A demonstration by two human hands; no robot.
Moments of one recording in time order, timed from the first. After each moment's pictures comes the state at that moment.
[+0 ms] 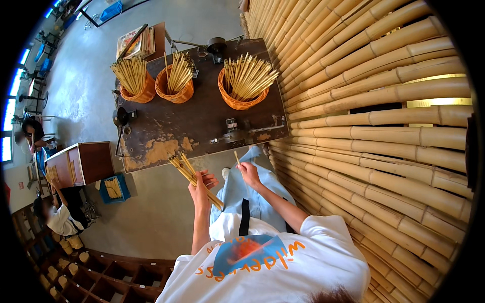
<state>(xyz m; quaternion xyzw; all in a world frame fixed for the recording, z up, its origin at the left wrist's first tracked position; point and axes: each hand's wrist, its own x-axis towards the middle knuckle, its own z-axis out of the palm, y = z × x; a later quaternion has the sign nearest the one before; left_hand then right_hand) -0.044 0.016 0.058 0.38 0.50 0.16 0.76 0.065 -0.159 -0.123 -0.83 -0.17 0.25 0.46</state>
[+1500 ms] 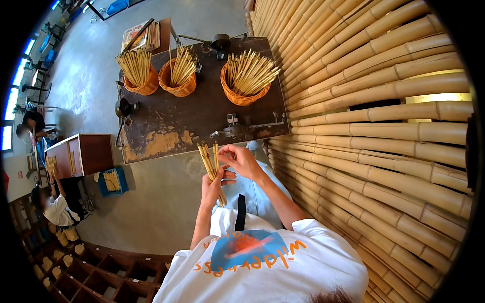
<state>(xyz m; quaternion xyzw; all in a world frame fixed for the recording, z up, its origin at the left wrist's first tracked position) -0.034 -0.019 0.087 0.45 0.35 0.04 0.82 0.107 -0.095 0.092 -0.68 -0.23 0.40 0.57</state>
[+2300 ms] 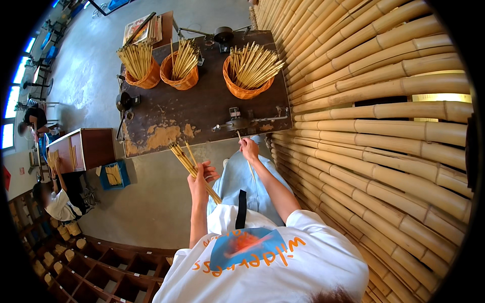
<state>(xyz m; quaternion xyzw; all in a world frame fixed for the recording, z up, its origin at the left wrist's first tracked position) -0.061 0.001 0.081 0.40 0.48 0.14 0.76 0.103 -0.127 -0.152 -0.86 -0.09 0.28 0.41</state>
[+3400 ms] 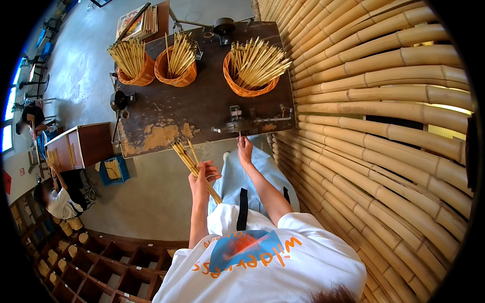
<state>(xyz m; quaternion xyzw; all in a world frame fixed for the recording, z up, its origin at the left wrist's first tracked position) -0.028 0.019 0.065 0.40 0.50 0.11 0.76 0.084 -0.097 -0.208 -0.72 0.08 0.22 0.65</state>
